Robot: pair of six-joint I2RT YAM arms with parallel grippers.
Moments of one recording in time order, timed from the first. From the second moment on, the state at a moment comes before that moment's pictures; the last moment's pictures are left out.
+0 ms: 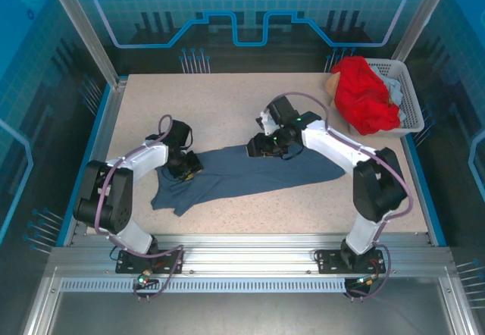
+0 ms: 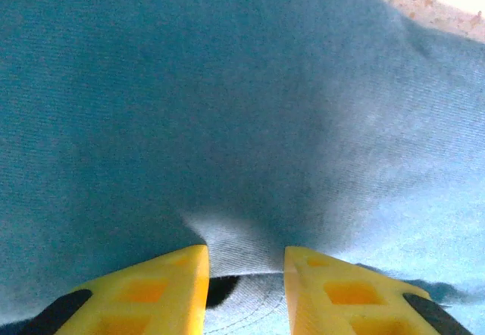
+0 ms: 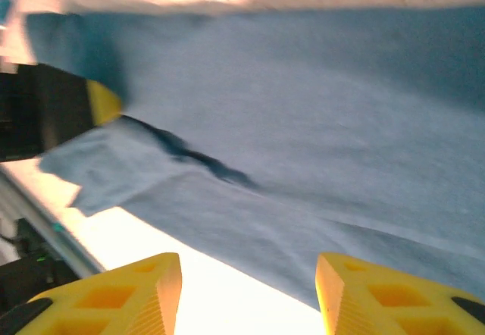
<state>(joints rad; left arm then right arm) -0.20 1.60 0.93 -0.64 0.20 -0.78 0.53 1.73 1.35 -0.70 -0.45 0.39</state>
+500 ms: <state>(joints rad) -0.26 1.59 0.90 -0.62 0.20 -0.71 0.51 1.65 1.27 -0.64 -0.51 0.41</state>
